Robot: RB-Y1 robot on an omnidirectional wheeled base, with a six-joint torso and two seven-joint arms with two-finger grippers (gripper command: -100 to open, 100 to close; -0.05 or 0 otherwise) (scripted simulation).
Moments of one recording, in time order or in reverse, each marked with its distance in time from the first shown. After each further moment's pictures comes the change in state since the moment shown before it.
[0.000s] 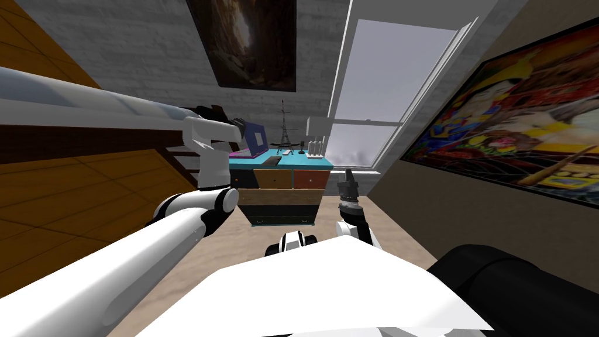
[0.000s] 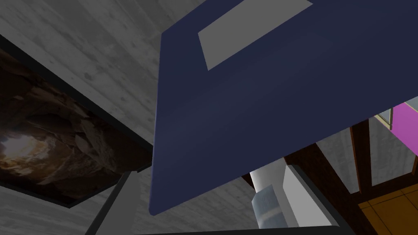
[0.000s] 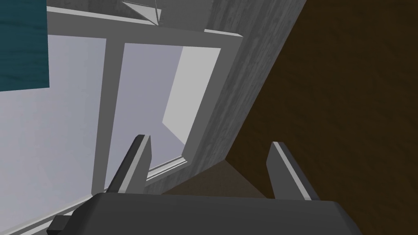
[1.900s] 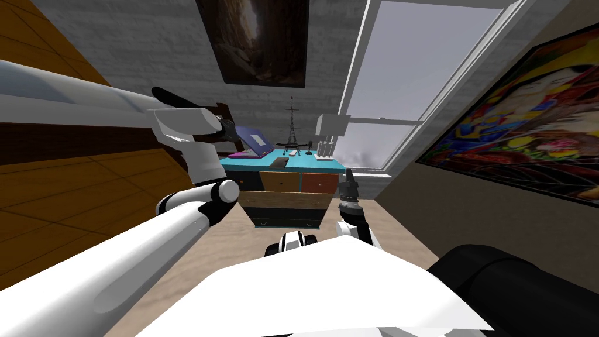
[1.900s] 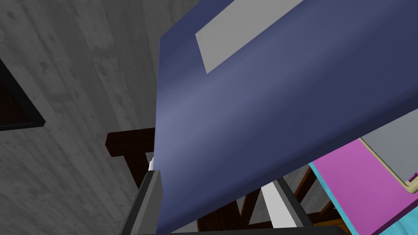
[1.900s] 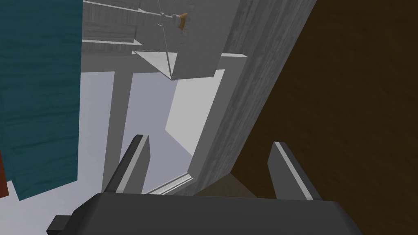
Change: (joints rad) left arm -0.086 -0.023 0.255 0.030 0.082 0.228 0.210; right arm 0.000 0.000 0.000 0.000 0.000 0.000 0.000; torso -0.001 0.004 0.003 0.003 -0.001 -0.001
